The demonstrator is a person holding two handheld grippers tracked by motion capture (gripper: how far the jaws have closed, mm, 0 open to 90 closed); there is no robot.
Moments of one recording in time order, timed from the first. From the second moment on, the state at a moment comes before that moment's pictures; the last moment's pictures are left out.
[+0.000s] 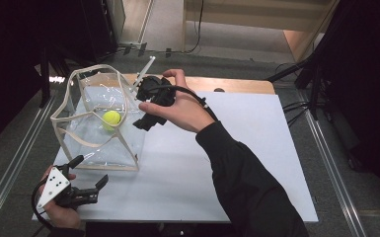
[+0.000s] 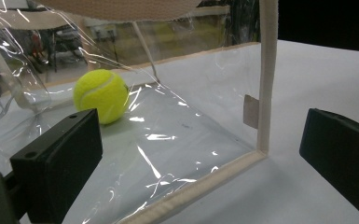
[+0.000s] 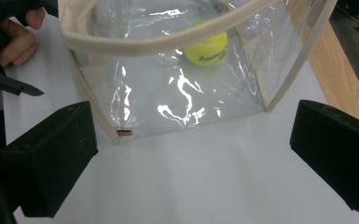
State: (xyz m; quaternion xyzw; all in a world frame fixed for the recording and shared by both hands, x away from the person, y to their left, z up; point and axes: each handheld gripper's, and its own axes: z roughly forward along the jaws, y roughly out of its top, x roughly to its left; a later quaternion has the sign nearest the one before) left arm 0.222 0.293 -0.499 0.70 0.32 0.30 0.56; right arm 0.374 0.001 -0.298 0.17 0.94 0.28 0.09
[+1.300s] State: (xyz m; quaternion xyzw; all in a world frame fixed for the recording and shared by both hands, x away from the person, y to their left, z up) left arm 0.222 0.293 -0.499 0.70 0.32 0.30 0.56; right arm 0.337 -0.058 -0.386 0.21 0.92 0.30 0.10
